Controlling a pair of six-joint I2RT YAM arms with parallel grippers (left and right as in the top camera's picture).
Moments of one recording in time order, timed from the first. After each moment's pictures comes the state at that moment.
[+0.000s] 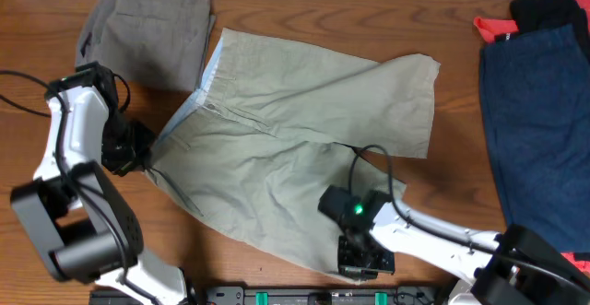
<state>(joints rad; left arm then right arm) 0.34 1.79 1.33 -1.26 -0.01 -0.52 0.91 1.54 0.70 -0.93 -0.36 1.02</state>
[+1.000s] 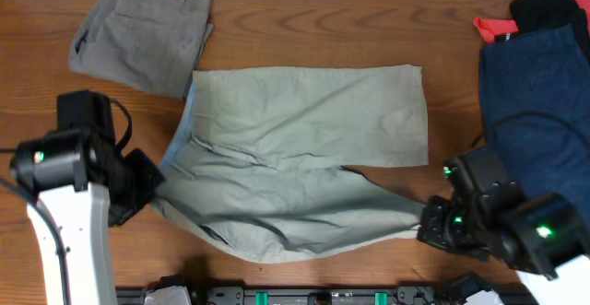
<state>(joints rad) 0.22 1.18 1.33 -1.63 0.03 -0.52 0.43 0.95 1.18 -1.58 -0.13 0.80</state>
